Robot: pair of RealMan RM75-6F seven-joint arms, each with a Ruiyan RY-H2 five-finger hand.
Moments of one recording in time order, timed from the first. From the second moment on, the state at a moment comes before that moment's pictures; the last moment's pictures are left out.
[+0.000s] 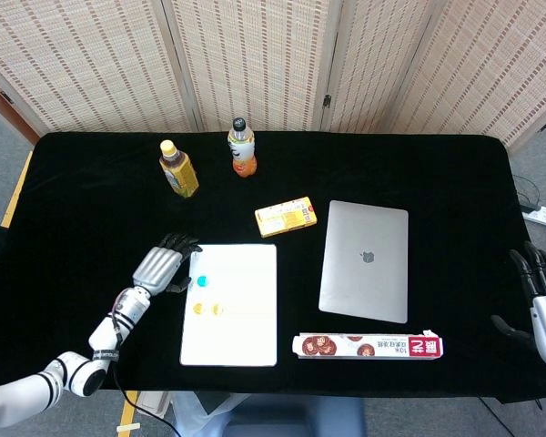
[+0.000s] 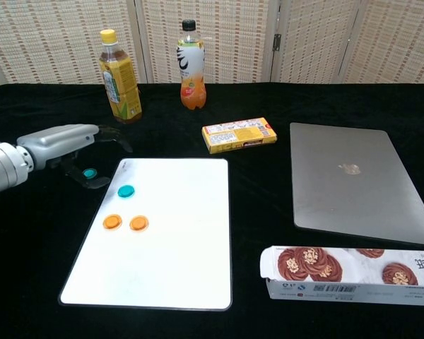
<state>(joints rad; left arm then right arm) -0.69 -1.62 -0.11 -1.11 1.37 0.91 -0.09 0.03 -1.04 0.08 -1.64 -1.53 1.58 -0.02</state>
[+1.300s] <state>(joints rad) -0.68 -1.73 -0.12 -0.84 1.31 0.83 -0.17 0.02 -1.05 0.08 -1.65 -1.53 1.58 -0.04</state>
